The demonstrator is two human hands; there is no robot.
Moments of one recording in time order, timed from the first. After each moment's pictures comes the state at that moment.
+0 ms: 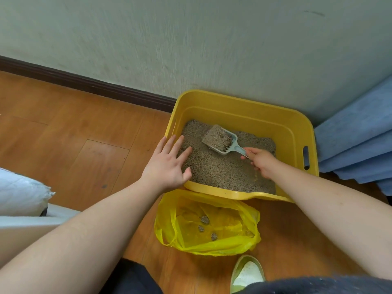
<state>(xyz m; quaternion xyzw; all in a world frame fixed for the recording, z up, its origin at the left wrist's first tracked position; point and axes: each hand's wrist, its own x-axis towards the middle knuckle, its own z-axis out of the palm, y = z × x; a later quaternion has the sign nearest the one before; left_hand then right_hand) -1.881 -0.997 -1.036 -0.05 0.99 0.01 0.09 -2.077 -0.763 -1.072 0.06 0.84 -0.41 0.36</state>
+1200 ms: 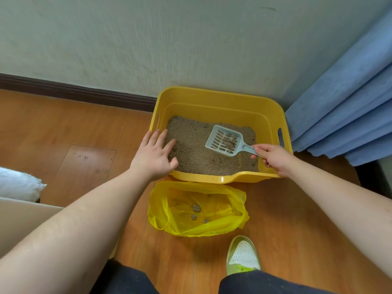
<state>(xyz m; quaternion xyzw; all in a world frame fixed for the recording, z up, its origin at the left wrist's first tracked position) -1.882 -0.998 -1.040 -0.06 0.99 -0.01 0.09 -2.040 -0.676 -1.015 0.00 0.85 -0.41 0.32</state>
